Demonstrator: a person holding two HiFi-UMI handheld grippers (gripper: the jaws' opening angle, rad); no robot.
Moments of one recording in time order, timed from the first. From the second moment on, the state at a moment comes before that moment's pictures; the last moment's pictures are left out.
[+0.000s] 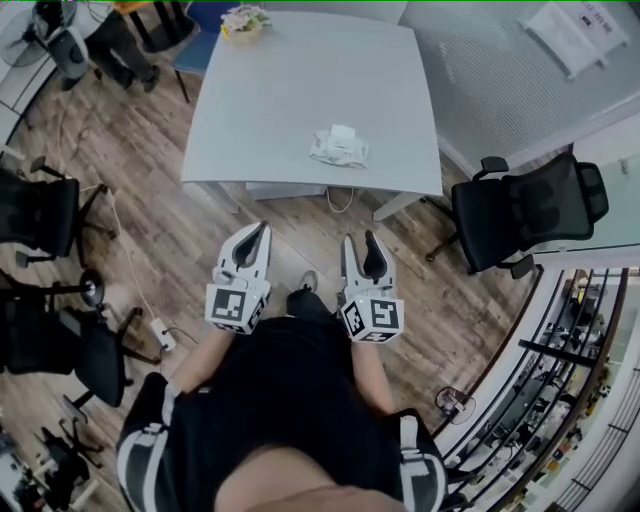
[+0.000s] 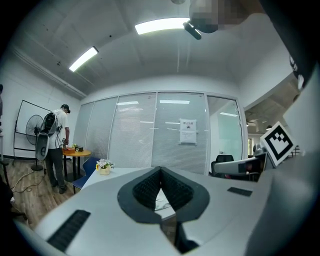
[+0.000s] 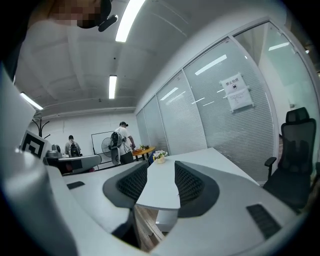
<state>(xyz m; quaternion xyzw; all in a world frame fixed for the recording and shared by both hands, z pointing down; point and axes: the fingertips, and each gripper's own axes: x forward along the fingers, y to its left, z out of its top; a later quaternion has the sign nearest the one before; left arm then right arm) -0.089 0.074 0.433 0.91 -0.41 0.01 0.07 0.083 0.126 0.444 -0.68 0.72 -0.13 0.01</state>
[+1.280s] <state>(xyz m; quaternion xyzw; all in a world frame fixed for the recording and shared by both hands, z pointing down) 0.090 -0.214 0.635 0.93 -0.13 0.35 -0.05 0.219 -0.185 0.523 -0.65 0.73 -0.19 -0.06</state>
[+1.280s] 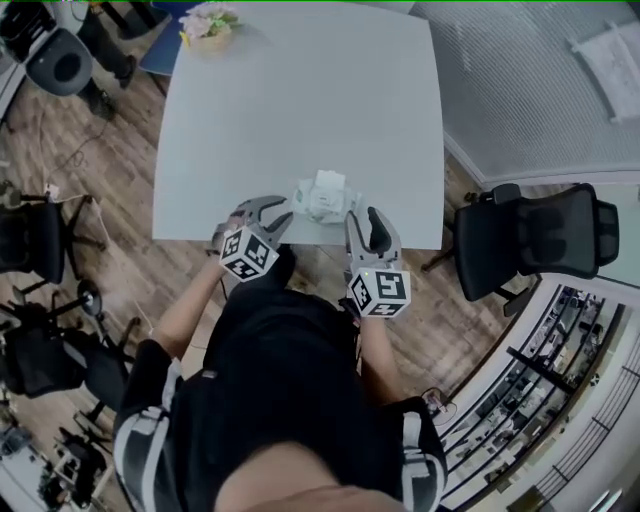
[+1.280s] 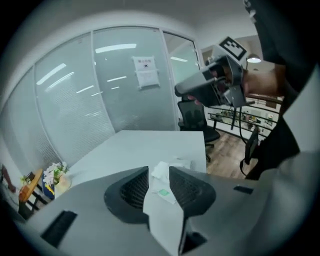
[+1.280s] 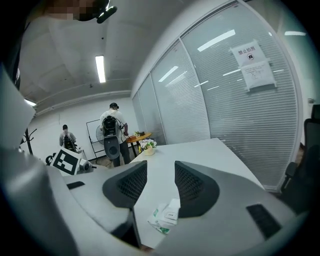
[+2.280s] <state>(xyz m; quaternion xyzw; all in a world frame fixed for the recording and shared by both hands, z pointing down) 0.143 -0.248 0.840 0.84 0.14 0.53 -0.02 0.225 -0.294 0.698 -0.45 0.78 -0.29 -0.32</state>
